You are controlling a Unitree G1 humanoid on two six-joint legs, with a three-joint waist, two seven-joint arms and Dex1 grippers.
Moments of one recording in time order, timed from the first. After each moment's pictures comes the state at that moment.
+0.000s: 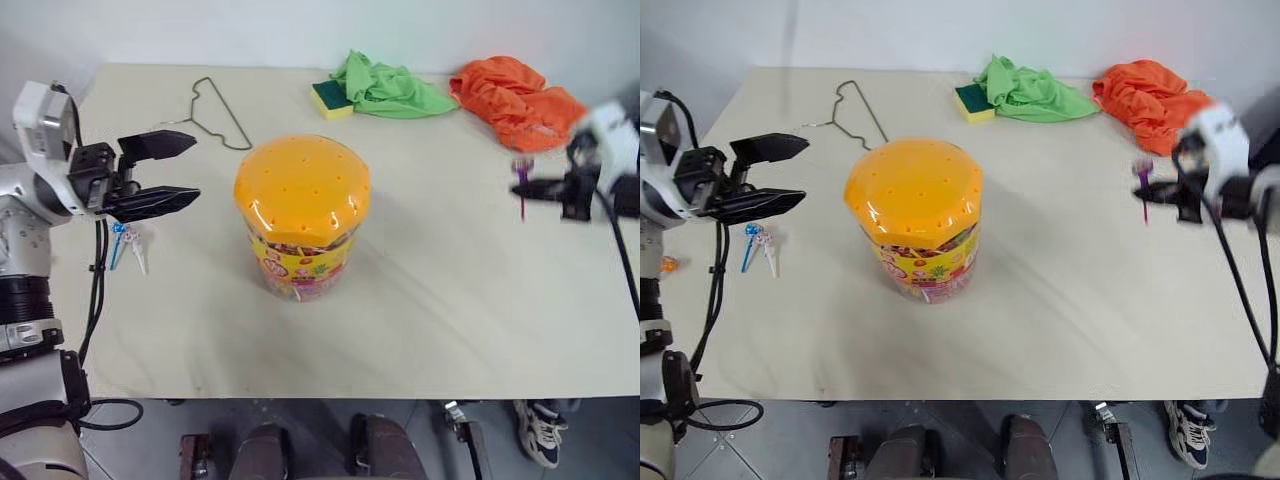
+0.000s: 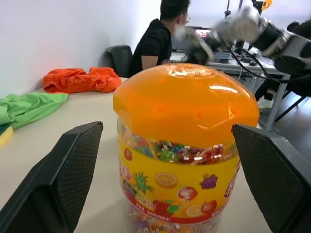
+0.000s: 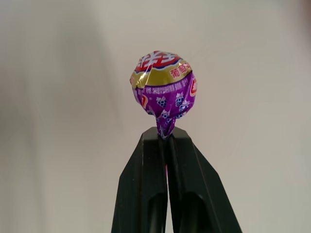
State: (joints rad) left arm -0.83 0.86 0.27 0.39 -0.64 0.41 -1.48; right arm -0.67 -1.10 -0.10 0.09 0.45 1.12 0.83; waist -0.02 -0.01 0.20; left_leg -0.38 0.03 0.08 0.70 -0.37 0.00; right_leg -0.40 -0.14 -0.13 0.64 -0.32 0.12
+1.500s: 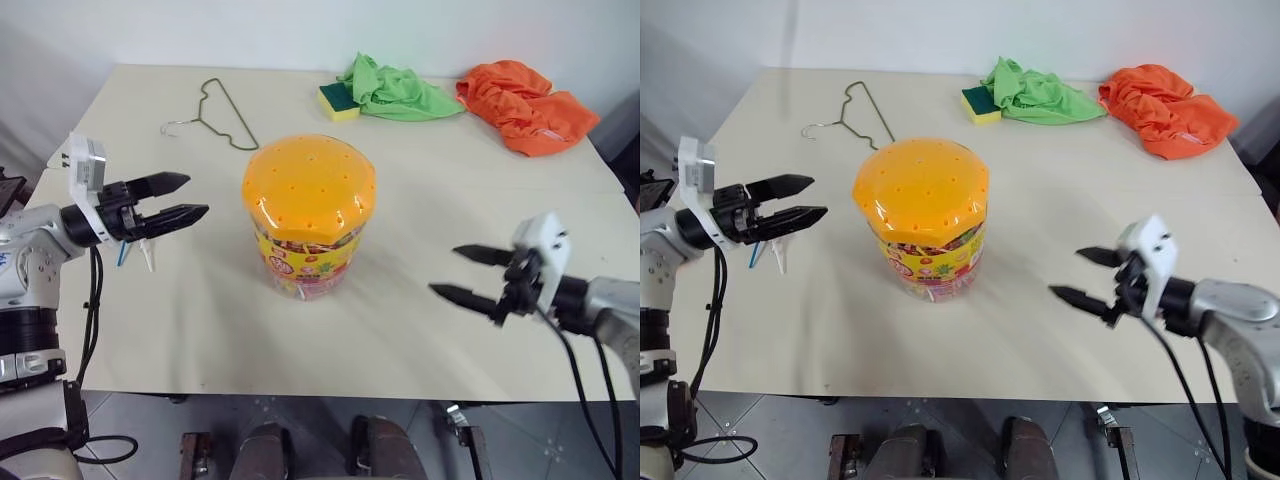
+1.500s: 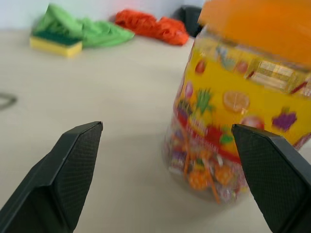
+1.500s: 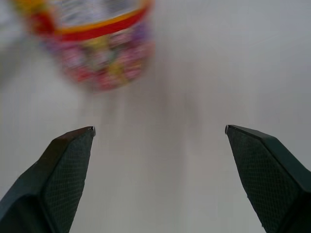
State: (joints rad) left arm -0.59 0.83 0.30 0.32 -0.56 0.48 -1.15; right arm -0.13 -0.81 -0.20 -0.46 0.55 0.67 0.94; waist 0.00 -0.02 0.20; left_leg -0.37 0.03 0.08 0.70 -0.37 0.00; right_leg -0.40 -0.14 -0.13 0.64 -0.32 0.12
